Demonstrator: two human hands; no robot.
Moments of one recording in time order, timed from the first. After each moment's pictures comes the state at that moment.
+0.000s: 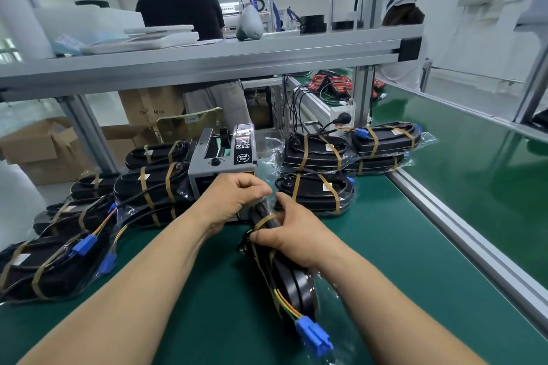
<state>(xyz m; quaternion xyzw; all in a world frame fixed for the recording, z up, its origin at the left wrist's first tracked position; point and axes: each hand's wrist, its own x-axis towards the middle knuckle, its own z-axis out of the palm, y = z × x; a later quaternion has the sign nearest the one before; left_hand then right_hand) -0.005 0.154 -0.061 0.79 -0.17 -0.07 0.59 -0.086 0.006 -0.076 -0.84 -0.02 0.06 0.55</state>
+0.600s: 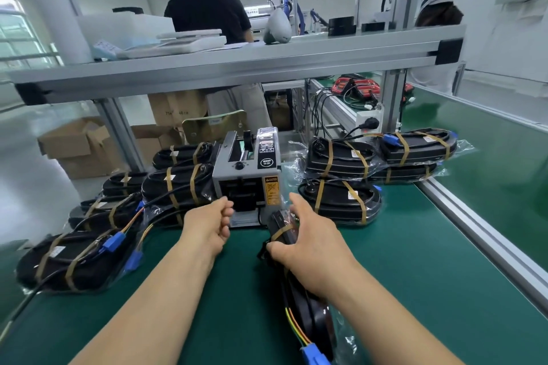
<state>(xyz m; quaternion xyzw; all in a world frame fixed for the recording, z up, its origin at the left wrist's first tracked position) 0.004 0.201 -0.090 0.61 0.28 -0.01 0.74 -0.095 0.021 -0.077 -0.89 -0.04 -0.03 0.45</state>
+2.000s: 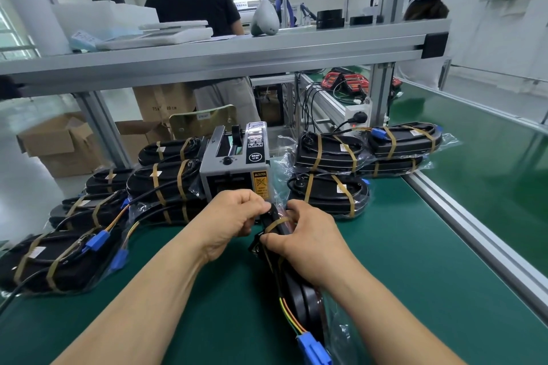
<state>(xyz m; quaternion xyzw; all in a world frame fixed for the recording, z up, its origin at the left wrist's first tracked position) -0.043 0.165 -0.060 0.78 -0.07 -0.11 0.61 -0.093 0.014 -0.079 -0.88 -0.01 -0.05 0.47</state>
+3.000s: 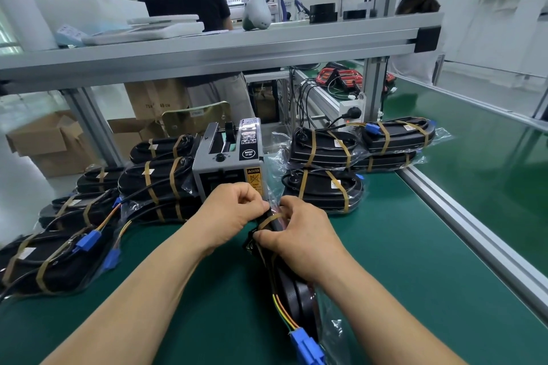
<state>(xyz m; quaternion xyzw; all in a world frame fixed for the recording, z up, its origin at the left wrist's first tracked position) -0.036 0.163 -0.063 0.85 -0.13 -0.03 0.51 -0.092 0.013 -0.079 -0.88 -0.01 -0.06 0.47</state>
